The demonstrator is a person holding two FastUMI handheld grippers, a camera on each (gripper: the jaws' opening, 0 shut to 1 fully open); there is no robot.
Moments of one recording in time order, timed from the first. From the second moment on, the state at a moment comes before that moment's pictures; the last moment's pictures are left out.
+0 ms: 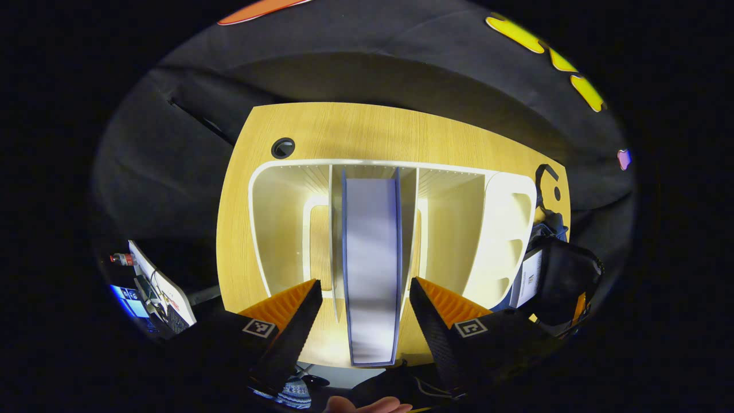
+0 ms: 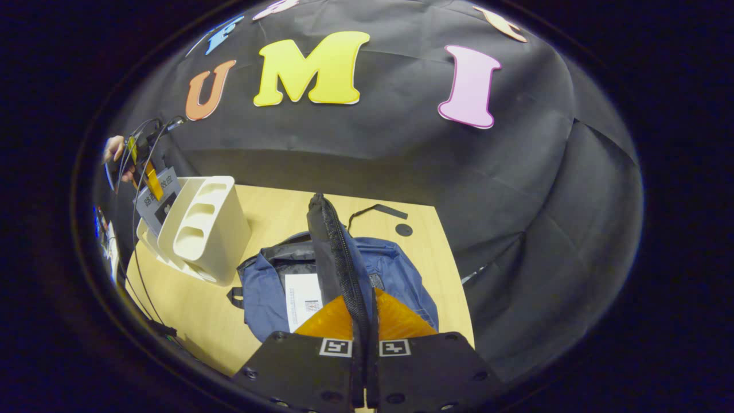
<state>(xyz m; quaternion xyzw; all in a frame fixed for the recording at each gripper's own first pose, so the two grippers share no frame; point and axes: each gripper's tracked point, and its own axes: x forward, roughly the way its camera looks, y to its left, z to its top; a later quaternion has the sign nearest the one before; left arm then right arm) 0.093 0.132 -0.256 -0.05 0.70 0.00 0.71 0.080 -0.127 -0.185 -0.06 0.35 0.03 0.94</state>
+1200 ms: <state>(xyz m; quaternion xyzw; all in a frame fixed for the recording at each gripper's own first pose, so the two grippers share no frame) 0.033 0.143 -0.166 -0.06 0.68 0.01 0.73 0.071 -0.128 -0.193 -0.05 0.34 0.05 0.94</state>
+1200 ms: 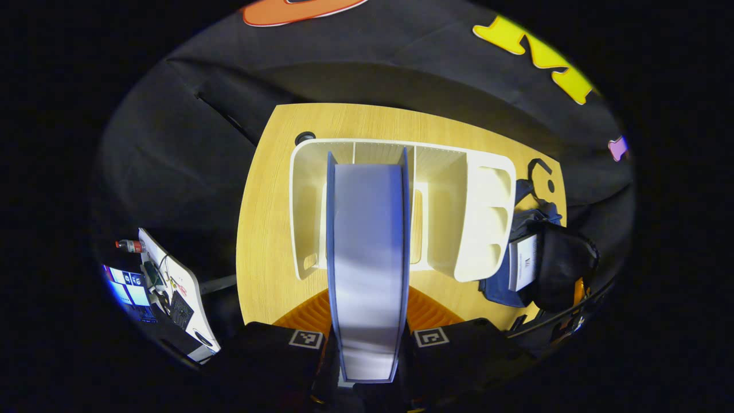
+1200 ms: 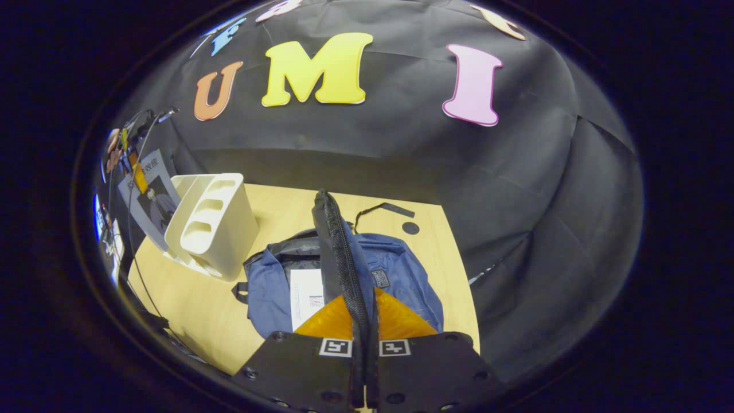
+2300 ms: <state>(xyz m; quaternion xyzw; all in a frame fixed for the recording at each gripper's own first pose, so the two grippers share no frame) -0.025 -0.057 -0.106 -0.41 0.53 -0.15 0.72 0.067 -0.133 -0.187 -0.06 0.34 0.07 0.93</state>
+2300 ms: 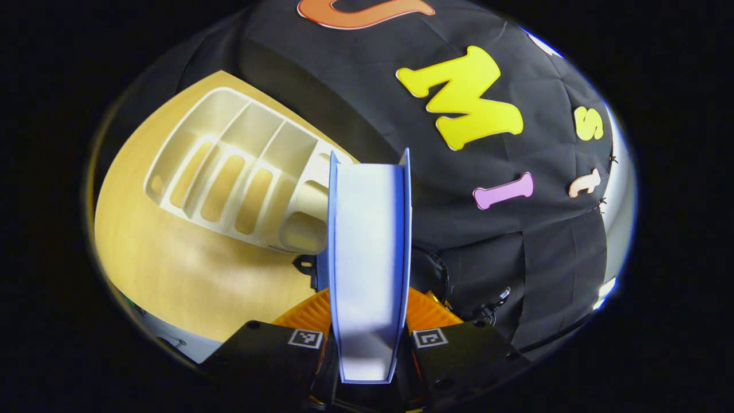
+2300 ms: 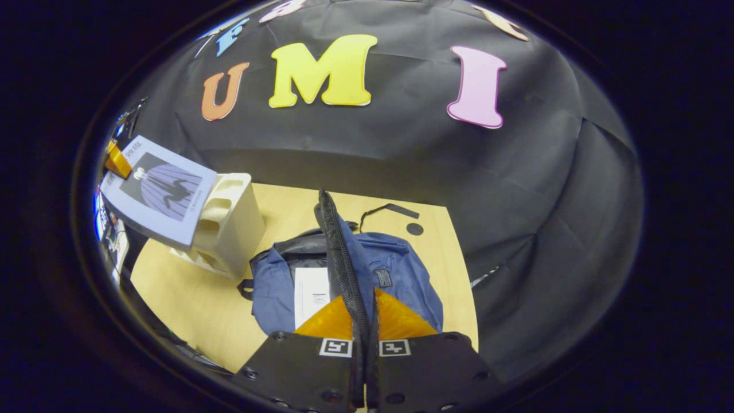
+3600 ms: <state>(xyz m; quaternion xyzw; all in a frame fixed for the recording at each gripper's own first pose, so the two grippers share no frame) -0.029 -0.277 -0.250 -0.42 0.53 -0.25 0.69 0.079 -0.170 -0.161 -0.05 0.35 0.04 0.93</state>
